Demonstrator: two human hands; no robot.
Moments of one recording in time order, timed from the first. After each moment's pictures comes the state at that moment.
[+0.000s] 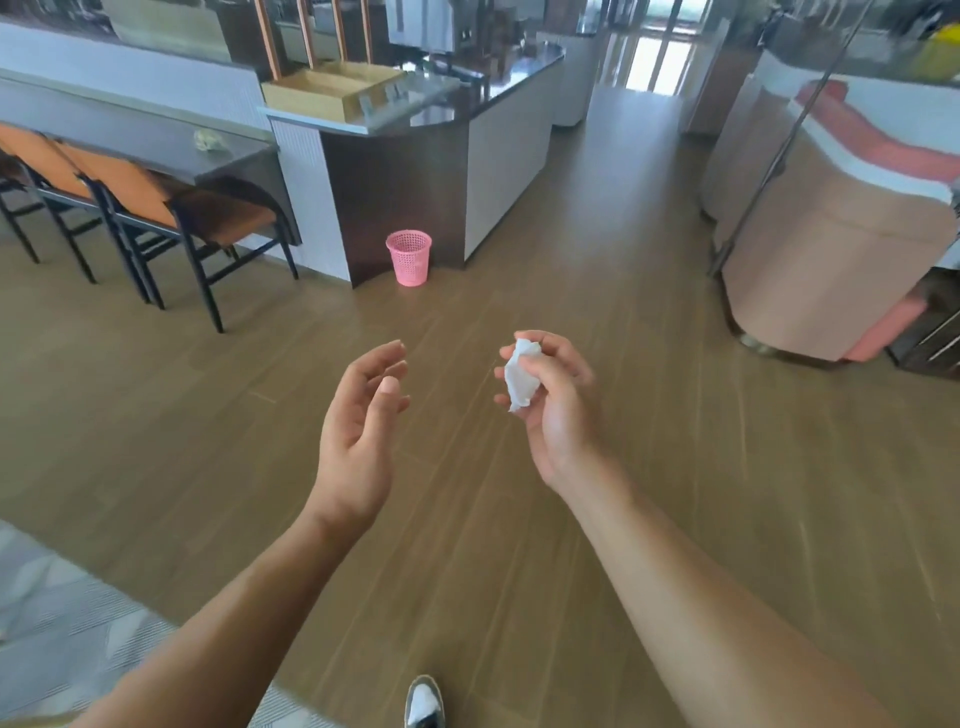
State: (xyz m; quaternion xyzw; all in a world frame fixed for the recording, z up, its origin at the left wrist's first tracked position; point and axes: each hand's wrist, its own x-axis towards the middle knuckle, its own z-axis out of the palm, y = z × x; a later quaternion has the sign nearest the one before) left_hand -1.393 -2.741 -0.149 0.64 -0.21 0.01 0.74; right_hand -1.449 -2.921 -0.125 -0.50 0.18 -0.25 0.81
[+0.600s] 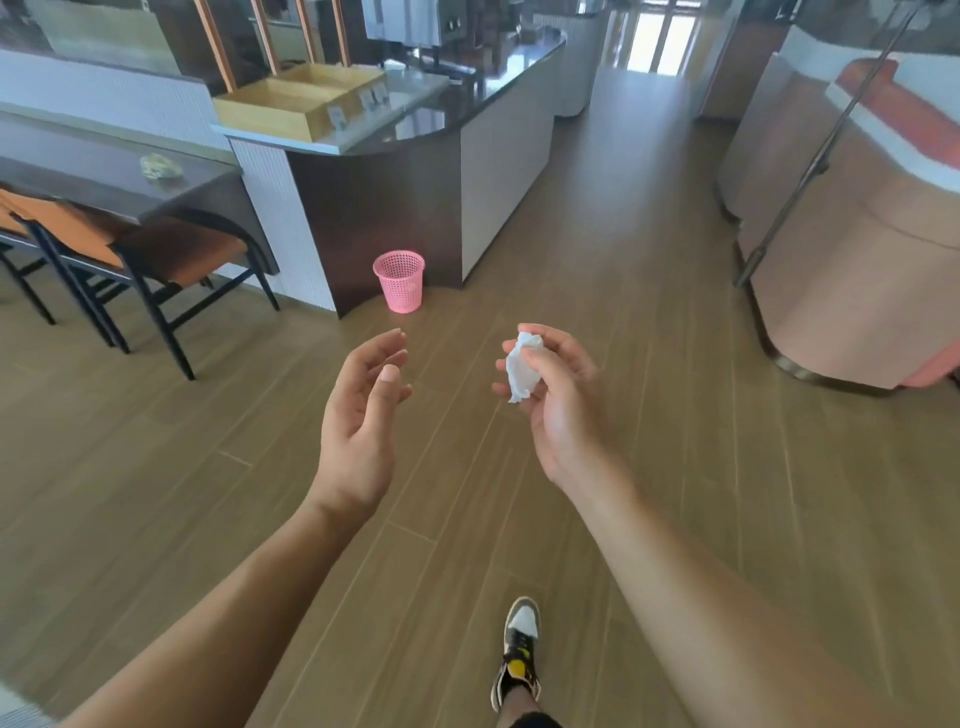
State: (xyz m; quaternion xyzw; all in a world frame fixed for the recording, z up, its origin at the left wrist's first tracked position) left_hand -1.104 -2.916 -0.156 0.65 -0.22 0.01 0.72; right_hand -1.166 -3.095 -0.143 -0.49 0.20 -0.25 0.81
